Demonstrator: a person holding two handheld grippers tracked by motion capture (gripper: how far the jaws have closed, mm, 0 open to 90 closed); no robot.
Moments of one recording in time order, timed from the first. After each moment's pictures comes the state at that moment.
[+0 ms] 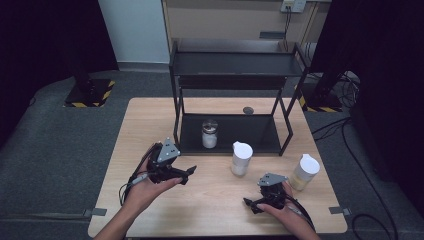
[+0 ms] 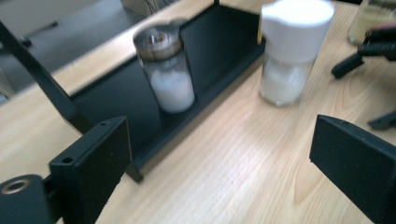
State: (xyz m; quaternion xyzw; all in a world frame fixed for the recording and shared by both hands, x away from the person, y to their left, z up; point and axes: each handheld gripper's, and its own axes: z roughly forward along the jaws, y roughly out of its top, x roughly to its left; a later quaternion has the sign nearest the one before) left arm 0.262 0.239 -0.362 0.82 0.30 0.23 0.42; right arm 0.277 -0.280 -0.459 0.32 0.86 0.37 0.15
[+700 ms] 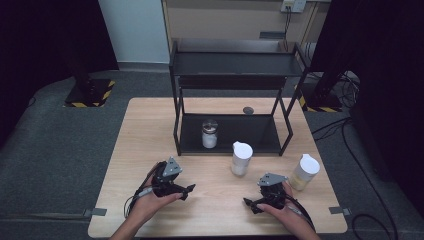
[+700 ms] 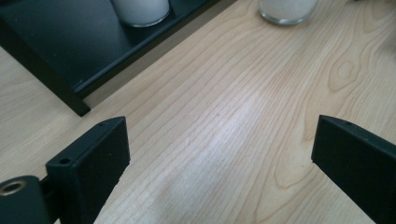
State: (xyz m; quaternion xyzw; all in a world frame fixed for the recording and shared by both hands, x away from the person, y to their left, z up) left arm 0.274 0.241 -0.428 0.84 0.32 0.18 0.39; right arm 0.277 -0.280 -0.459 0.32 0.86 0.37 0.15
